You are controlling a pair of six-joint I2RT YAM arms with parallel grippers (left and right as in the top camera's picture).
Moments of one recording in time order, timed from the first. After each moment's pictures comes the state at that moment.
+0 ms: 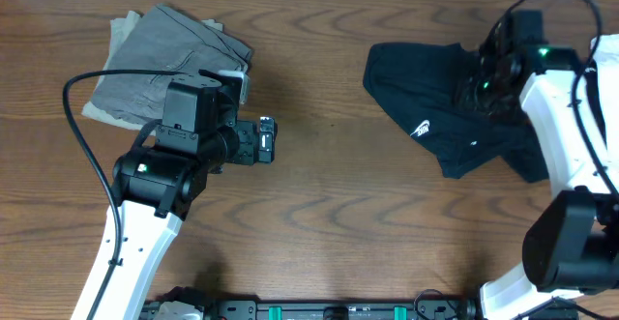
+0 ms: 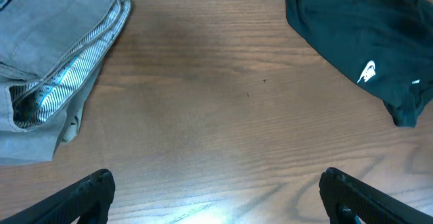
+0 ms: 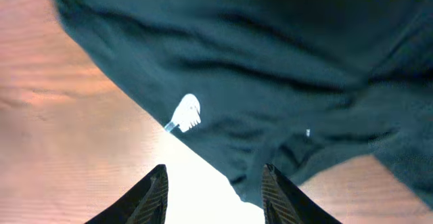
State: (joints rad) left arm -0.28 1.17 1.15 -0.86 0.14 -0.19; right arm -0.04 1.78 1.43 -1.00 -0.13 0.22
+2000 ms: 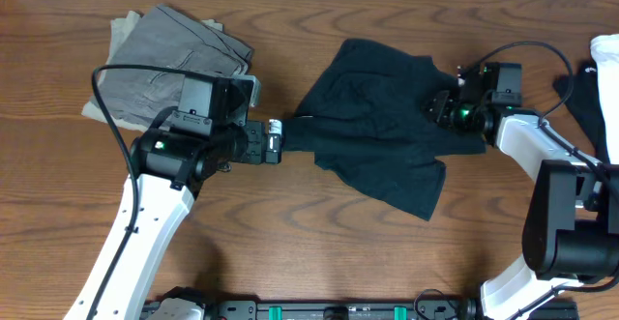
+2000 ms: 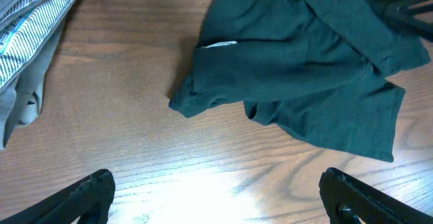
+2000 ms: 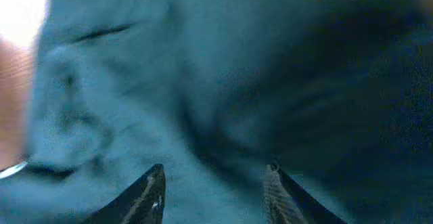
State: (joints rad) left arm -0.28 1.27 1.15 -0.89 0.21 -0.19; right arm -0.07 1.83 1.00 -0.20 -0.38 0.32
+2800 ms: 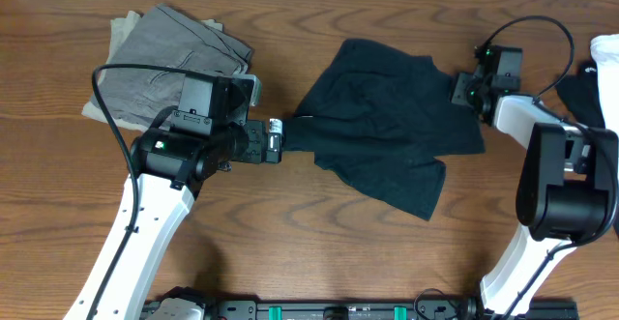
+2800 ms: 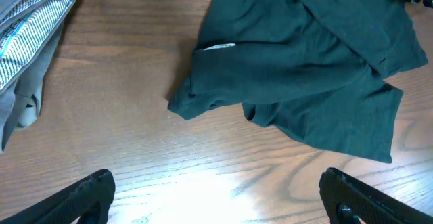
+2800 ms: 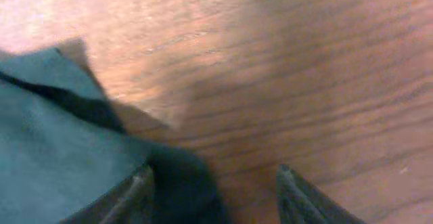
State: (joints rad) left arm -0.28 1.27 1.15 -0.88 0.21 -0.19; right arm -0.10 2.04 1.18 -0.07 -0.05 0.16
